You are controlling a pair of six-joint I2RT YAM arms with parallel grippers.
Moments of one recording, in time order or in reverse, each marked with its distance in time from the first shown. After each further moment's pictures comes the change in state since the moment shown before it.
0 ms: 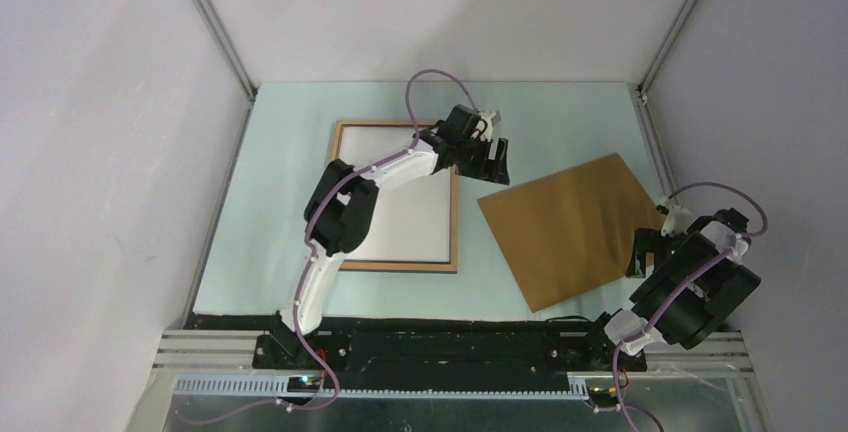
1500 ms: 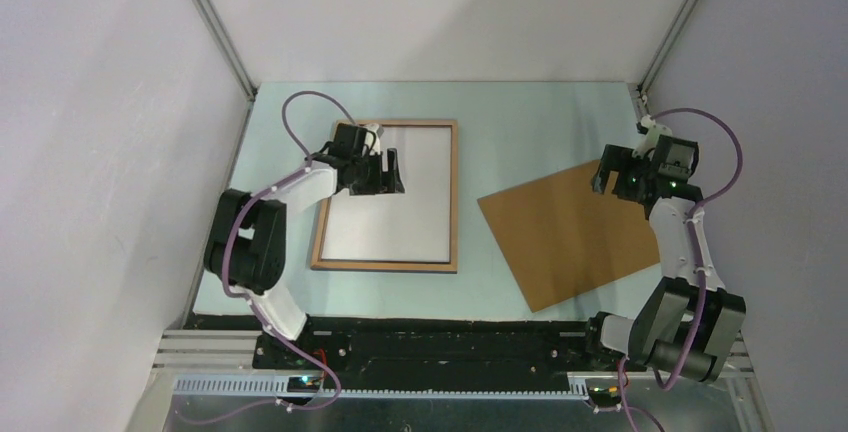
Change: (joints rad) left arm 0.393 -0.534 -0.743 0.036 -0.124 0.071; right arm 0.563 -0.191 0.153 0.344 0.087 0.744
